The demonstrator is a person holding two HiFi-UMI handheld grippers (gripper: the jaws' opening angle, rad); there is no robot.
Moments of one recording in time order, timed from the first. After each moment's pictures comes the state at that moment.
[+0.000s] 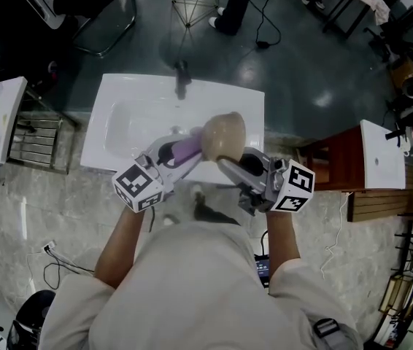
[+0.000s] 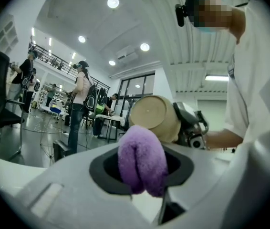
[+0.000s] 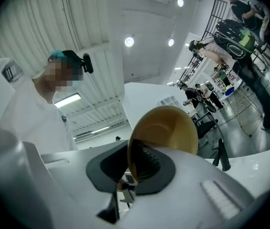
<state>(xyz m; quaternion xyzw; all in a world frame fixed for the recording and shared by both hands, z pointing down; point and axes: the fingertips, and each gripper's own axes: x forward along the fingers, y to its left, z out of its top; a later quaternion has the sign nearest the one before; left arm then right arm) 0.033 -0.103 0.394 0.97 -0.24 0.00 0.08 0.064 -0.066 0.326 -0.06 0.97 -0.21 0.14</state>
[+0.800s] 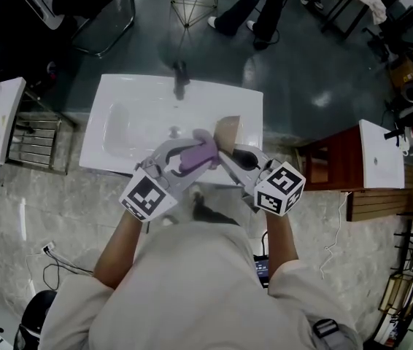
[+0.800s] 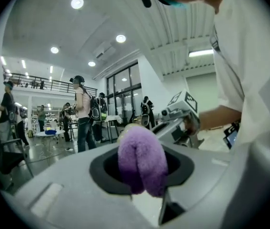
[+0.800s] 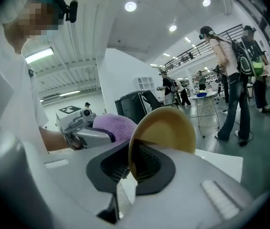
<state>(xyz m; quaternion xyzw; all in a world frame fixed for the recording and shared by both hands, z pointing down) 0.057 -0.085 0.383 0.97 -0.22 0.09 -0.06 0.070 -0.099 0.406 -0.23 0.95 -0.16 -0.09</state>
